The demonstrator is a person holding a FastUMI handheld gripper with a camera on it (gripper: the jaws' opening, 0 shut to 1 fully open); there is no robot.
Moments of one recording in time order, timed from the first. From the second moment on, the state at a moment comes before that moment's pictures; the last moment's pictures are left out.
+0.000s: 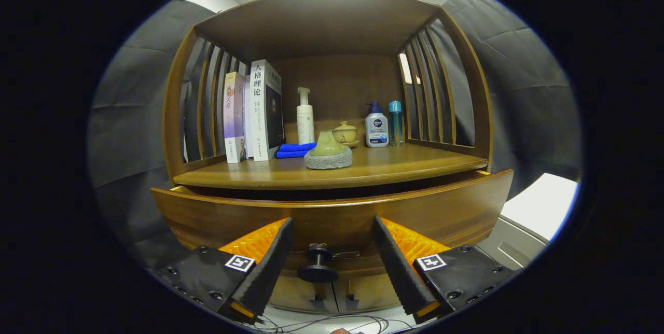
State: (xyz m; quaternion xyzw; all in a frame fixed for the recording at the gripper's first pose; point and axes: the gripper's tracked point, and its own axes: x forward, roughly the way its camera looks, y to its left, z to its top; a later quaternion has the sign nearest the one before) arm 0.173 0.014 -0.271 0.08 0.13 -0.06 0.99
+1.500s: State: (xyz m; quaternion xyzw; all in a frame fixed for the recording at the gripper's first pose) arm 0.108 -0.015 -0.136 0.05 0.09 -0.05 0.99
